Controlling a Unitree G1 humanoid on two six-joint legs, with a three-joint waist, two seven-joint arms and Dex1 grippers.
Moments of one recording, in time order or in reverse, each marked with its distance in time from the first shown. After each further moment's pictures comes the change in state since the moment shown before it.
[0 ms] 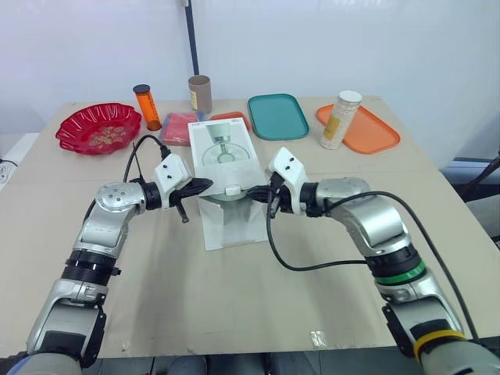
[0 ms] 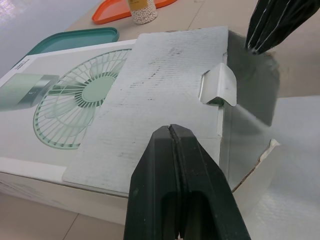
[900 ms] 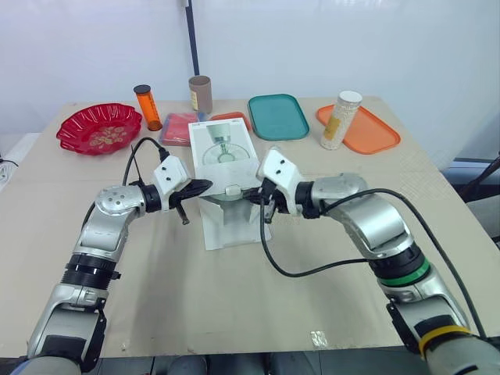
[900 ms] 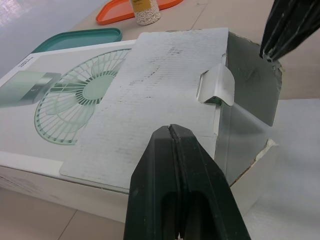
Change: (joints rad) left arm 0.021 -0.004 0.011 -0.027 -0.004 0.016 0.011; right arm -0.050 -0.003 0.108 0.001 -0.073 0.029 -0.027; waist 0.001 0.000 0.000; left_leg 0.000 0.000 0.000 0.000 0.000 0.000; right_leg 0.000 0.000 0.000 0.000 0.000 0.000
